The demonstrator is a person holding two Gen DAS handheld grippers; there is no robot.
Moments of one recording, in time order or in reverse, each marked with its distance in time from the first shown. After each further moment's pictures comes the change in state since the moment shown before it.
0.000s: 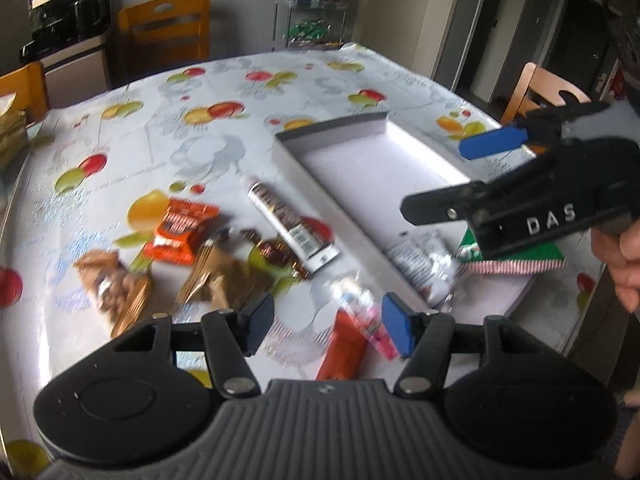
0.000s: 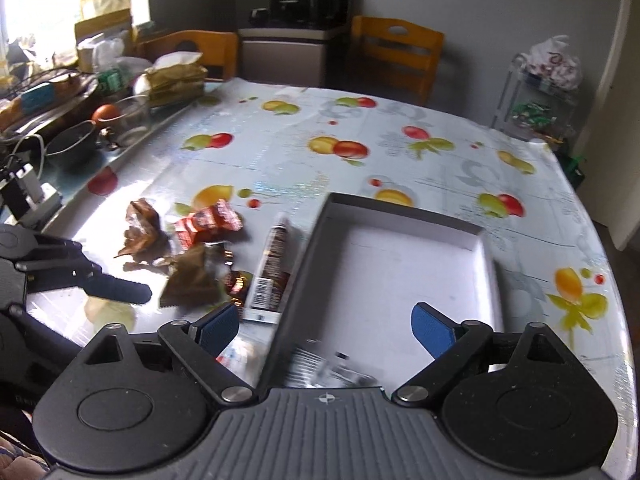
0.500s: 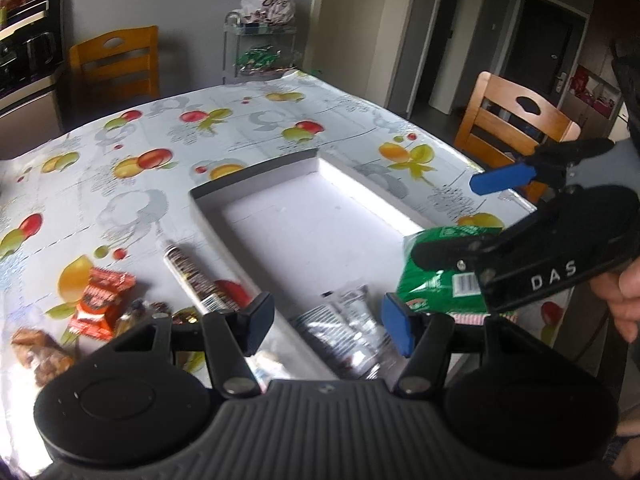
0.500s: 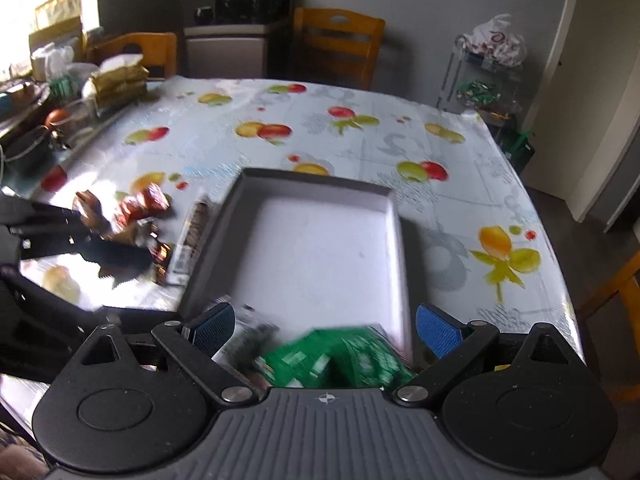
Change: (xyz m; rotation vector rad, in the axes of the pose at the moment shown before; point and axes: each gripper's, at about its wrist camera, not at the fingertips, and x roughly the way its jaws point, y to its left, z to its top) left arm 0.023 -0.057 0.039 0.082 -0.078 -0.098; right arm -0.031 -0.056 -0.034 0.078 0.014 -0.129
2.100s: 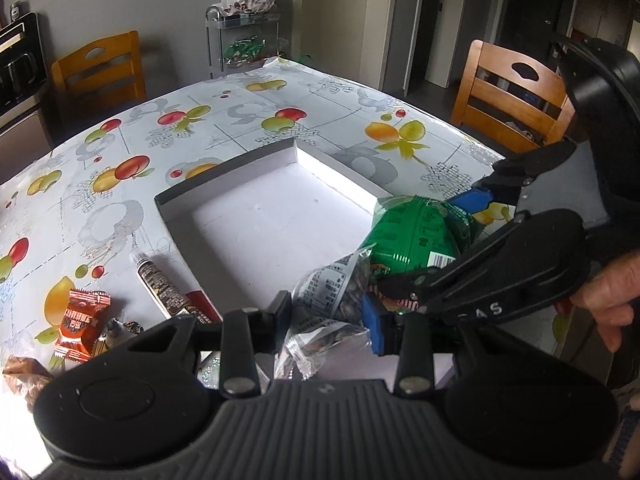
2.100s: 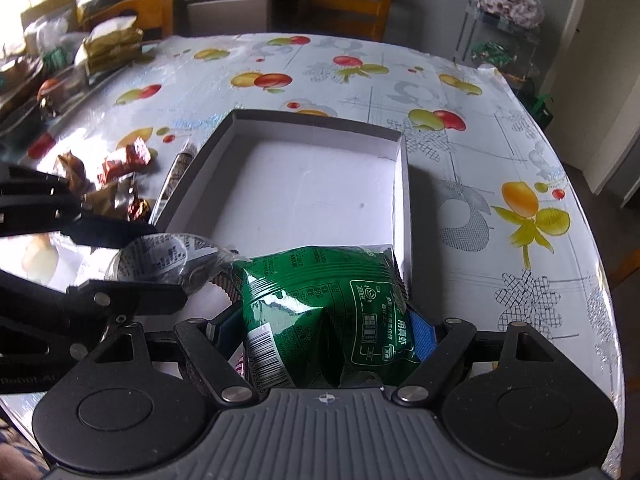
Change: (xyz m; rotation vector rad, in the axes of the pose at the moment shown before) left arm 0.035 -0.037 0.011 0.098 0.052 0.026; right arm 0.048 -0.013 -0.020 -0.009 0.118 0.031
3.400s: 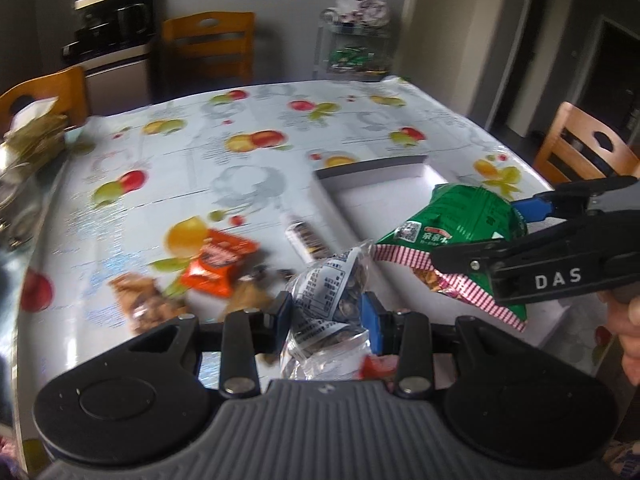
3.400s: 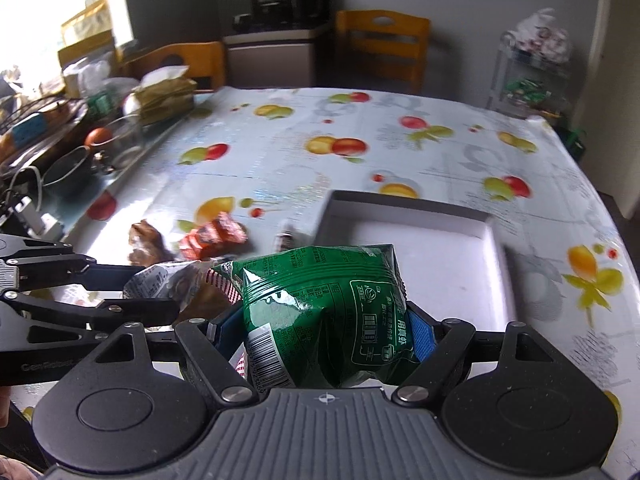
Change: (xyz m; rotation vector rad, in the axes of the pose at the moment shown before) left arm -0.070 0.088 -0.037 -0.253 -0.043 0.156; right arm -0.025 0.065 0.047 0.041 -0.120 0.102
